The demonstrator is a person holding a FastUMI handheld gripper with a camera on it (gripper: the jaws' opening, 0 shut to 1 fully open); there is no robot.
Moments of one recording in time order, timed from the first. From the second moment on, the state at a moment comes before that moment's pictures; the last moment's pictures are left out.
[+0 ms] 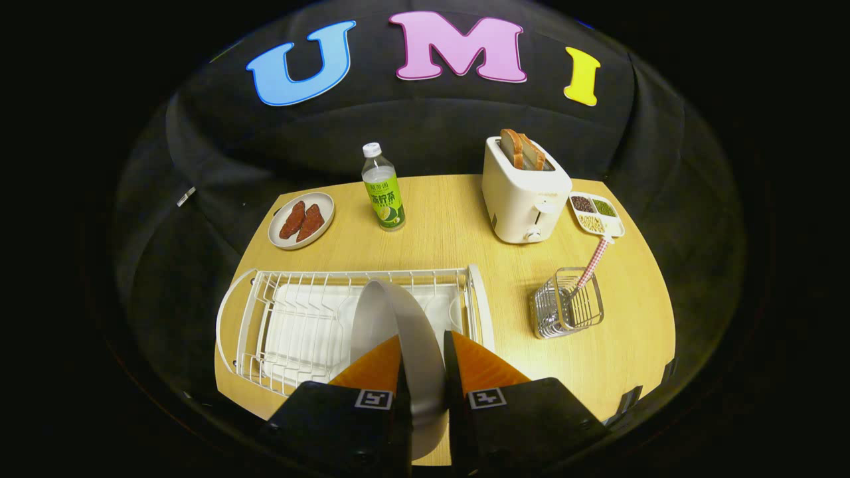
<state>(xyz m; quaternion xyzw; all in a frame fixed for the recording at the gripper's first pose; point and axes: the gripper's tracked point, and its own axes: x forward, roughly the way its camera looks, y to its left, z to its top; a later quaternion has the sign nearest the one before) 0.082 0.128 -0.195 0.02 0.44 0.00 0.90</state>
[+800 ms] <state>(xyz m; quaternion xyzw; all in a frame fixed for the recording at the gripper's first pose) -0.037 -0.025 -0.151 0.15 0.41 0.06 0.90</state>
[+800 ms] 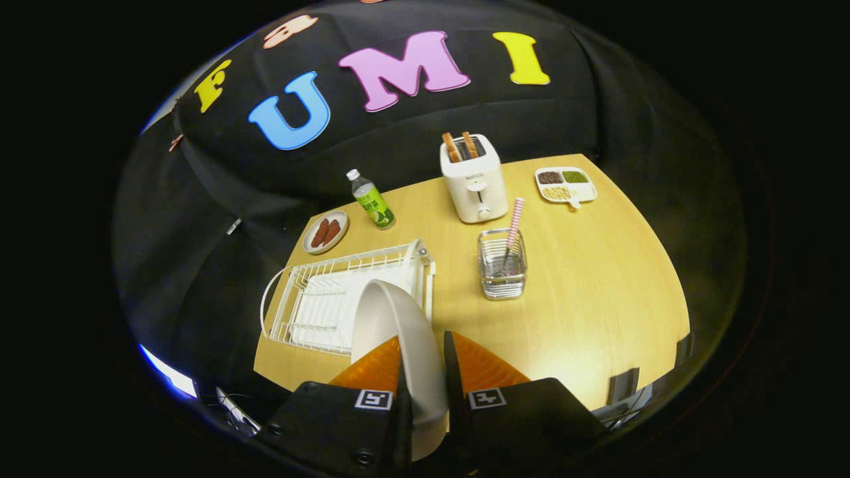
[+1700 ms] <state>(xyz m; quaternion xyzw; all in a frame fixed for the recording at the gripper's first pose) -0.021 -0.109 -0.308 0.22 0.51 0.07 0.83</state>
